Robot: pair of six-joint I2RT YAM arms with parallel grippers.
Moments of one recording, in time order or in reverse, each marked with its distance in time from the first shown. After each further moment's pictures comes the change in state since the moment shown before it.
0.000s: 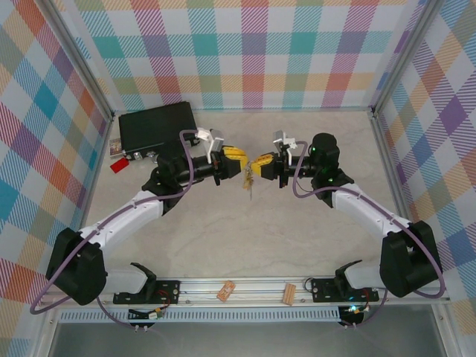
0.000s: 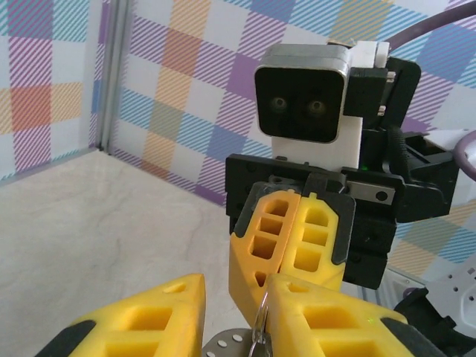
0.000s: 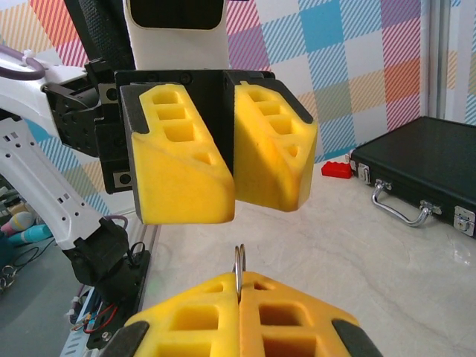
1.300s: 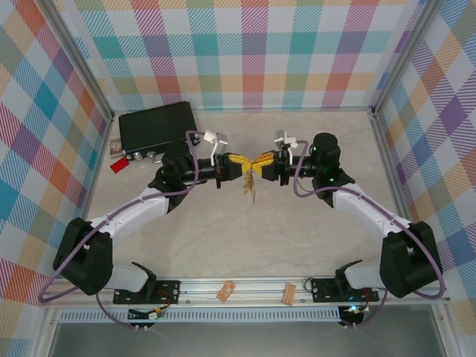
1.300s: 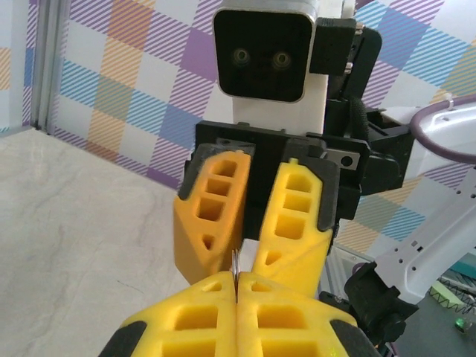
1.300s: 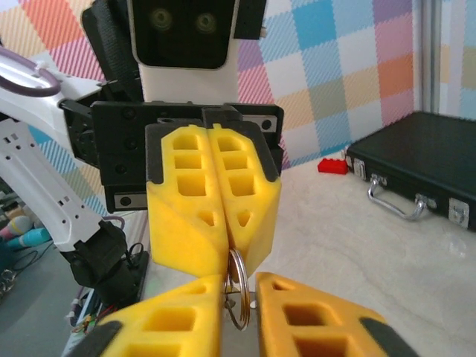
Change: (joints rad) left arm 0.005 0.071 -0.015 0.086 0.142 -0.060; right arm -0.005 -0.008 0.000 -0.035 0.021 -0.003
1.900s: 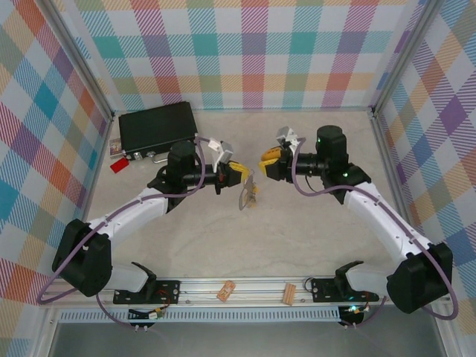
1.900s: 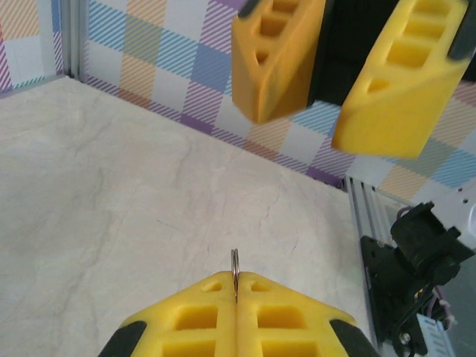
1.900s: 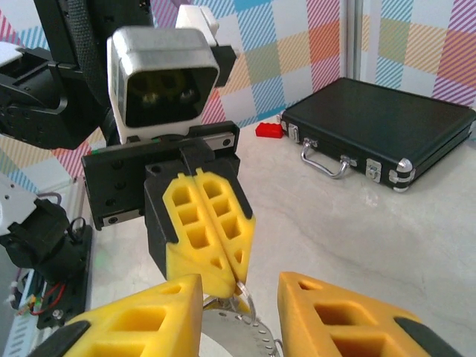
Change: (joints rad) left arm 0.000 -0.013 0.010 -0.288 -0.054 0.268; right arm 0.005 -0.092 0.199 -0.581 0.198 -0.303
